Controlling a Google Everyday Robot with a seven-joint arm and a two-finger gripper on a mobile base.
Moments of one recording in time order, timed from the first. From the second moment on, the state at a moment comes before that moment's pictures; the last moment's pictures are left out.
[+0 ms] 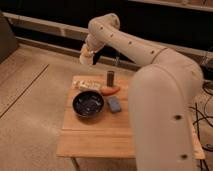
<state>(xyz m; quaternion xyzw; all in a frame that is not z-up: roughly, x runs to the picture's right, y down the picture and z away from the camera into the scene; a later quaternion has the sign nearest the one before) -0.060 -0.209 0.771 -0.12 -0.13 0.58 0.80</state>
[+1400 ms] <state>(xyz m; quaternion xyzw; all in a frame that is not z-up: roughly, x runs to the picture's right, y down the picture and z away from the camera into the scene) -0.008 -0.241 0.813 -0.14 -0.06 0.62 0.77</state>
